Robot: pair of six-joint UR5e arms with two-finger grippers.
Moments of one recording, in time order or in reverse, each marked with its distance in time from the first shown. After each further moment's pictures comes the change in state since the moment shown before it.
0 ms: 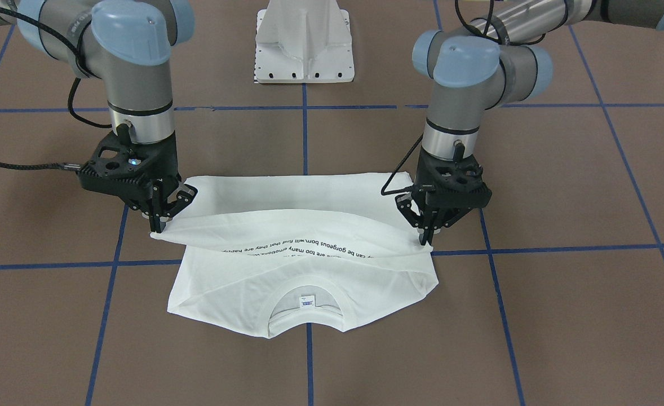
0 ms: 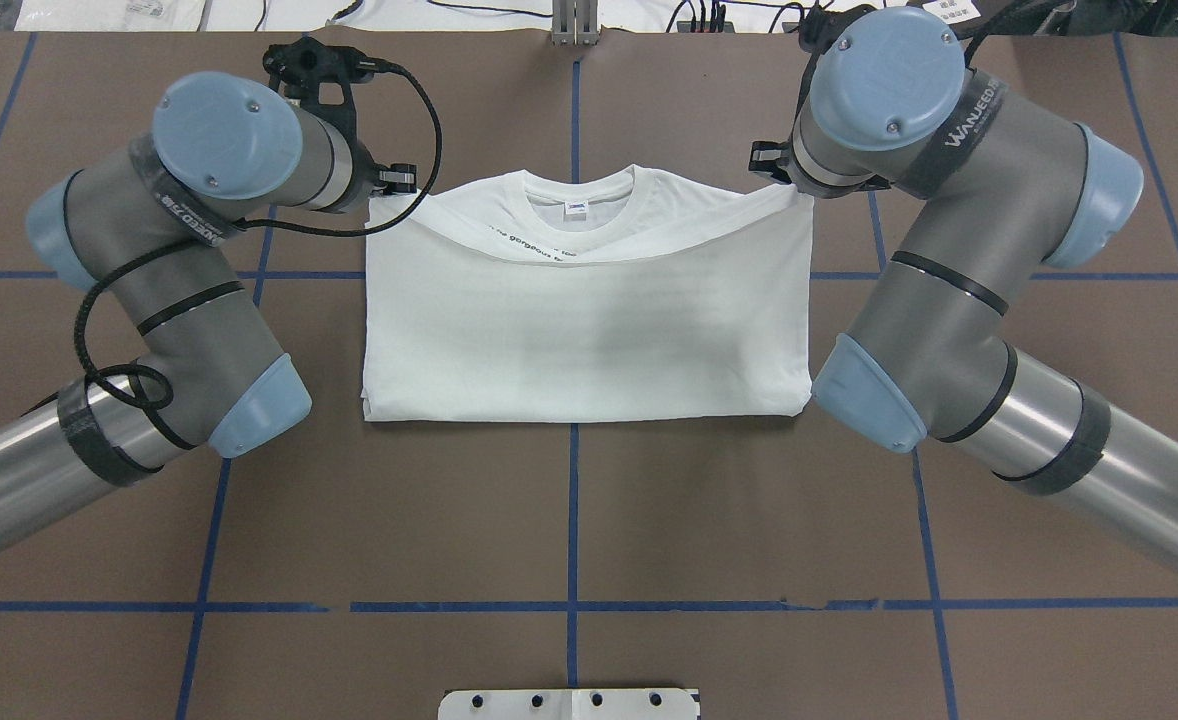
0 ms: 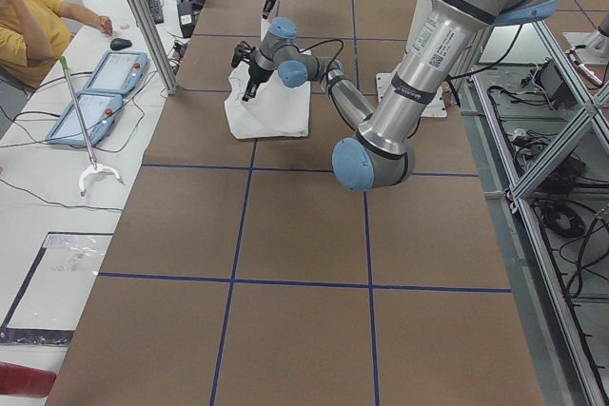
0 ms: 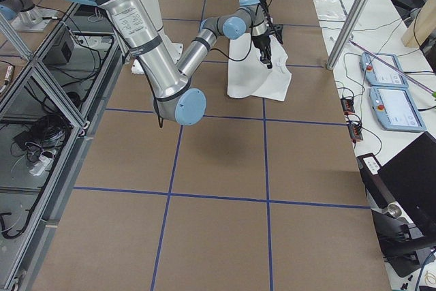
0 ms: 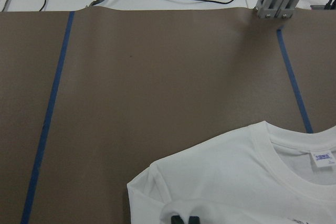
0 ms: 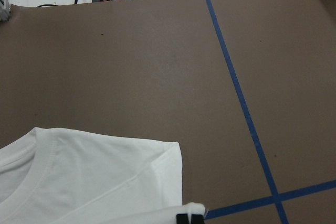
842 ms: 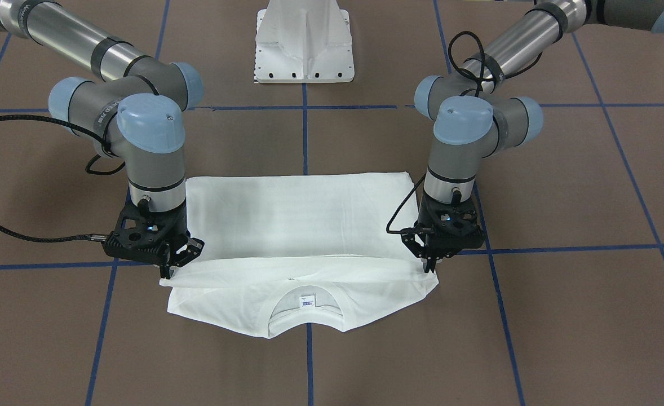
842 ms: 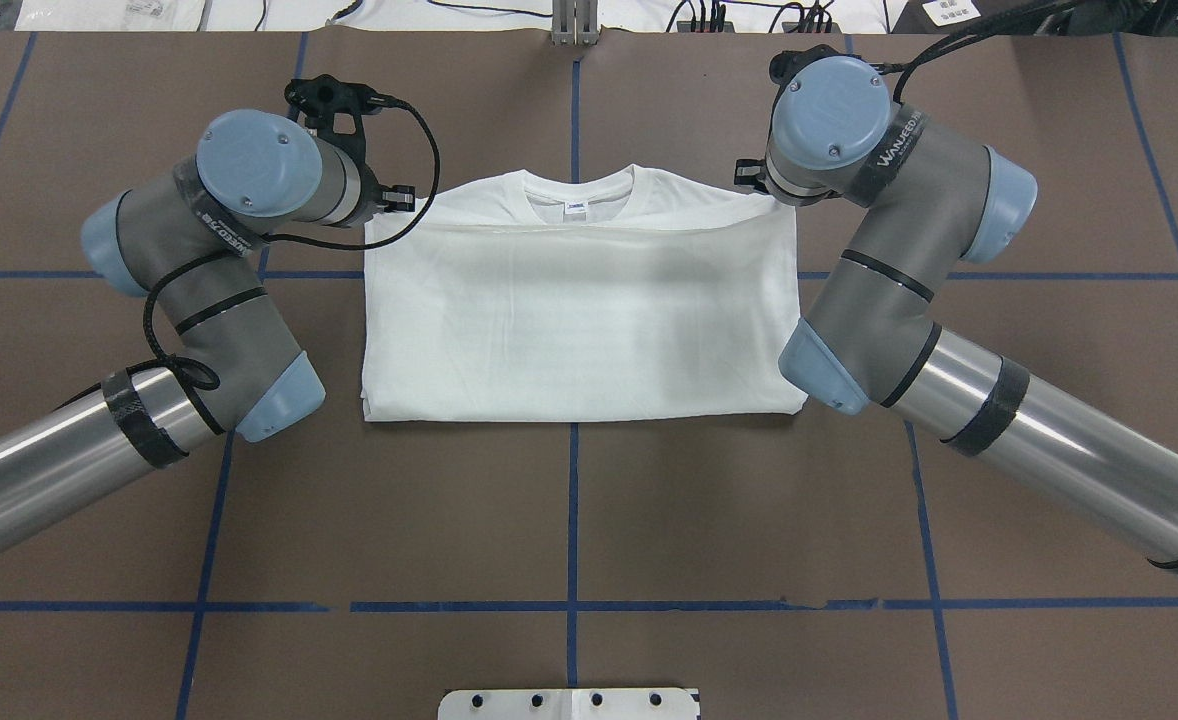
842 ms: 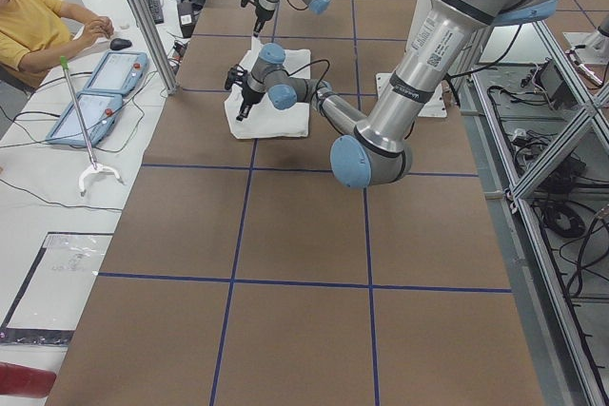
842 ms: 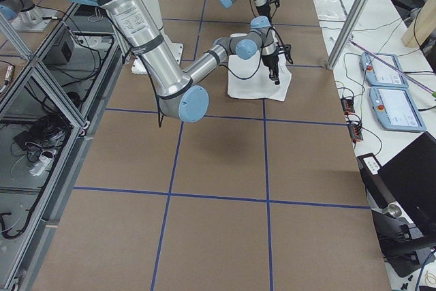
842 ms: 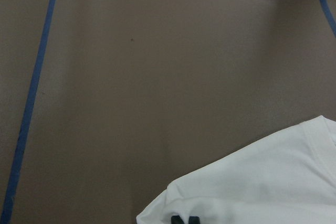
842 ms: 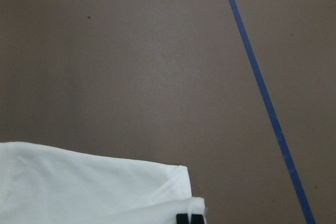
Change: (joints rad) left arm 0.008 -0.010 0.160 -0.125 -0.001 0.022; right arm -0.005 0.028 -0.251 0.208 -0.005 -0.029
